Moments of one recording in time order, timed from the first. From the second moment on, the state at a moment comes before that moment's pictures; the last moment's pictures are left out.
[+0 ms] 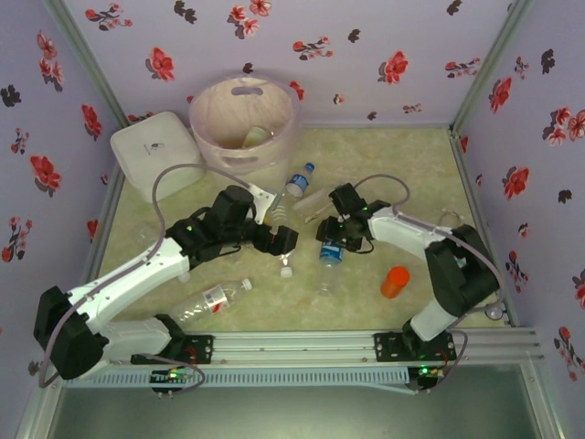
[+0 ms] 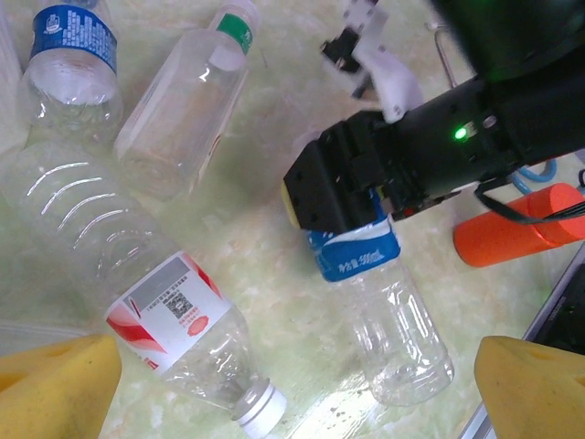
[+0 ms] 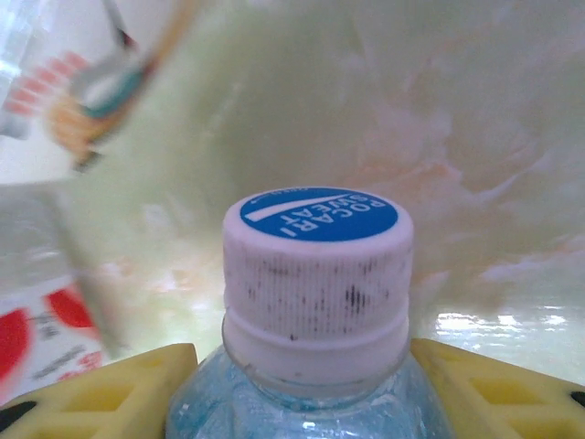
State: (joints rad) left arm -0.82 1.18 0.96 -0.44 0.17 -0.33; right arm 0.56 1.56 0.94 -0.53 -0.15 0.79
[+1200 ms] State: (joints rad) left arm -0.96 1.54 1.15 -0.22 0.29 -0.30; right arm 0.47 1.12 0.74 -0.15 -0.34 0.97
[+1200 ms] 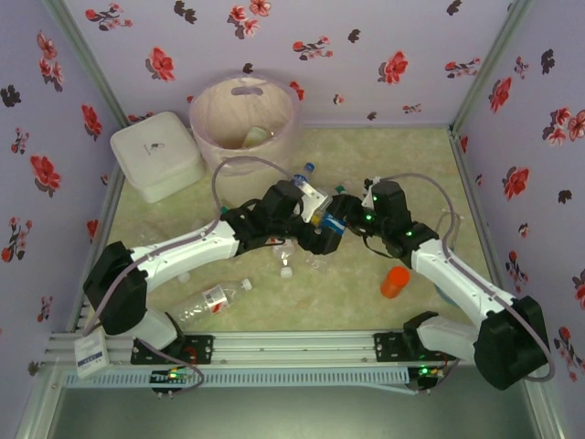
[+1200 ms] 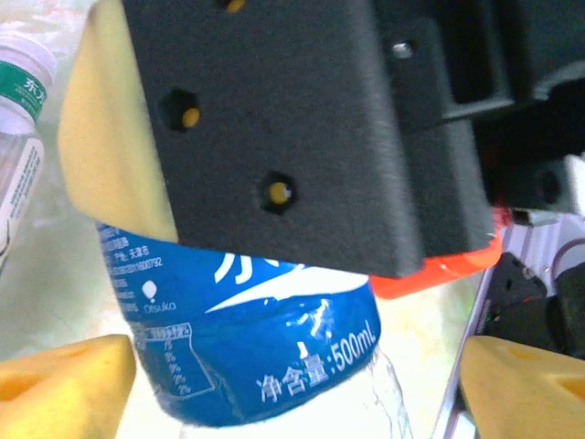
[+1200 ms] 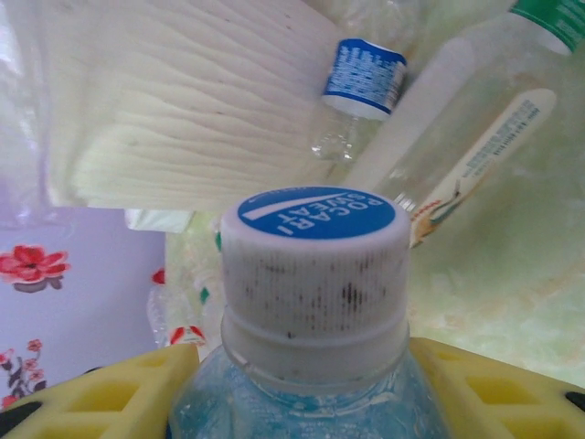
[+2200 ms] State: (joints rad) left arm -0.92 1.54 1.15 -0.22 0.26 -0.29; right arm 0.35 0.85 0.79 -0.43 -0.15 0.94
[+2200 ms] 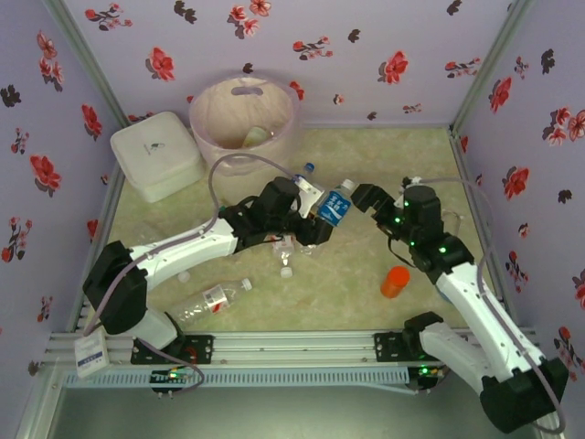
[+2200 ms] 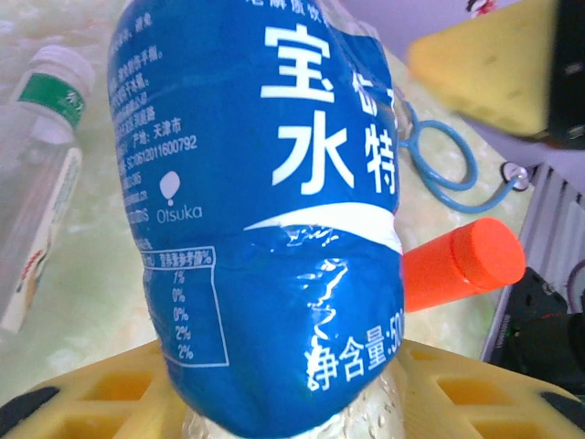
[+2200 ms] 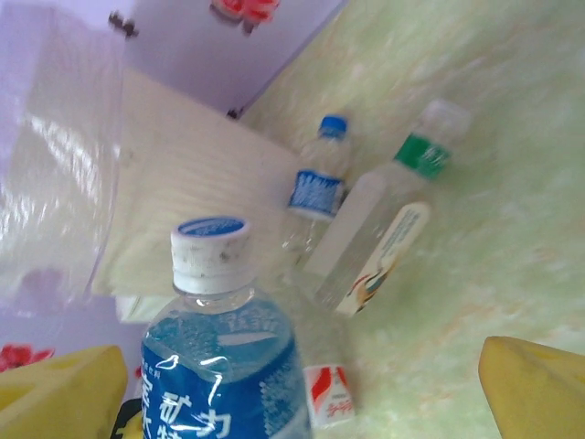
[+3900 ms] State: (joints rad) left arm -0.34 2.06 2.07 -0.83 0.17 0.22; right arm 0.25 0.69 0.82 -0.89 -0.06 0.80
